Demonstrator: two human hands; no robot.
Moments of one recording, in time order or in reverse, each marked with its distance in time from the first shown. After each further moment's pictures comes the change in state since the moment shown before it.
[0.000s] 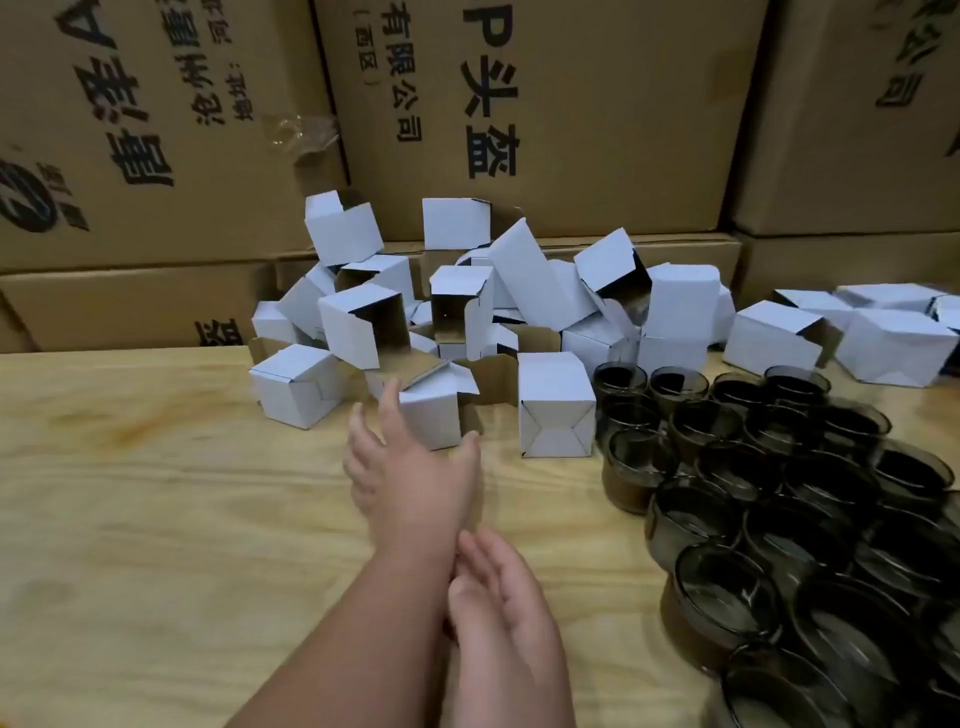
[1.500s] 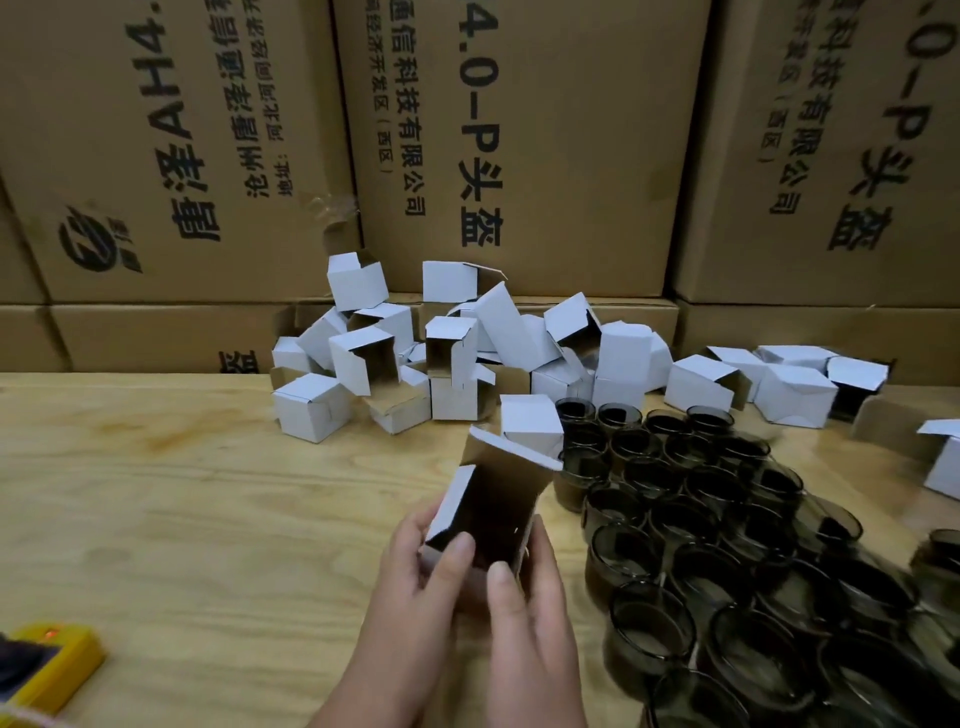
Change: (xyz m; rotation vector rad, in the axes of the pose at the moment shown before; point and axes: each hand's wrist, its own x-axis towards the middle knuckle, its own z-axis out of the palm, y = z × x) left_hand -0.127 -0.016 -0.082 -0.742 -0.448 0.041; right_hand -0.053 -0.015 -0.061 -0.377 -0.085 -0.412
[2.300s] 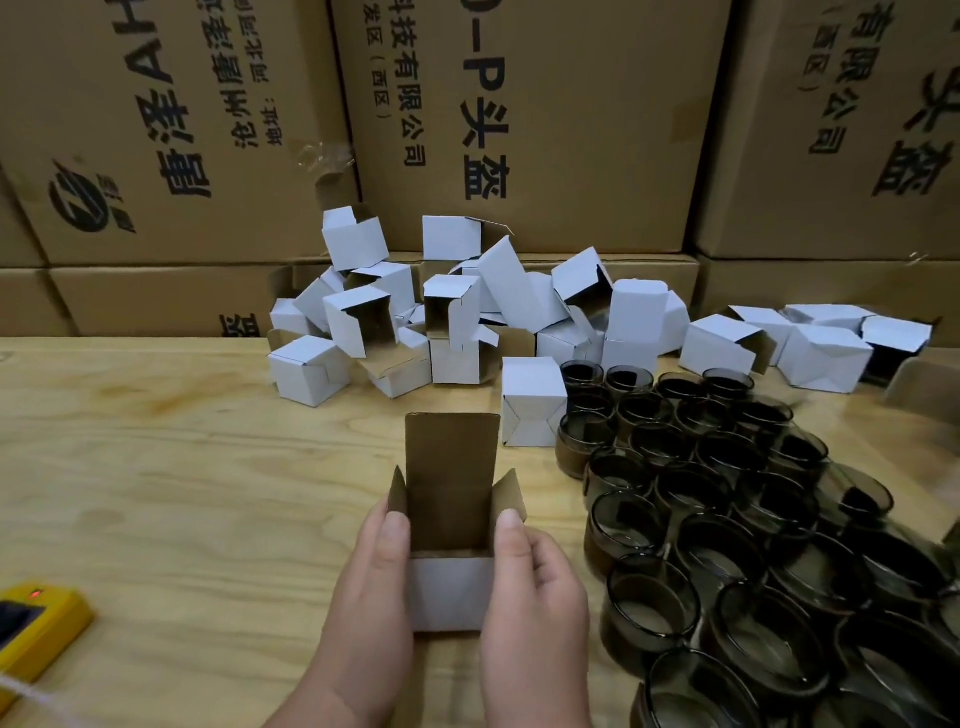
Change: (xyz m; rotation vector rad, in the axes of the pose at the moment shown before) left_hand -0.016 -0.004 -0.006 -0.012 0.125 -0.064; right_hand 0.018 0.007 -0.005 -0.030 0.128 0.130
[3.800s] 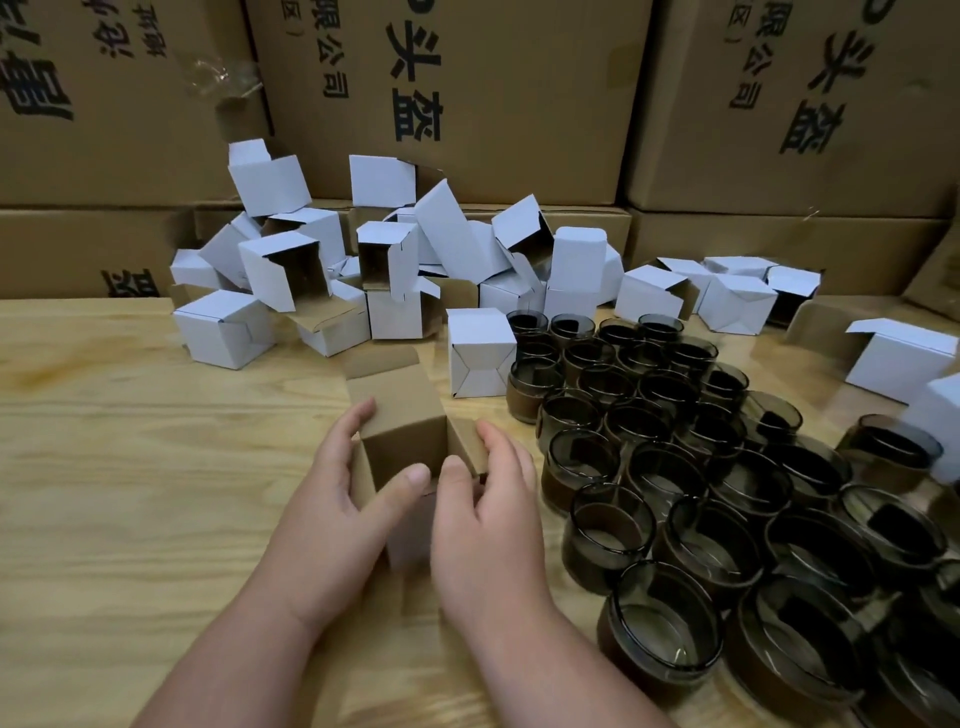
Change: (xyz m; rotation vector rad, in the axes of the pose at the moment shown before) left_hand 0.024 0.021 -0.016 0.291 -0.251 0.102; right_hand 0.020 0.011 0.003 -0.451 -0.041 -0.263
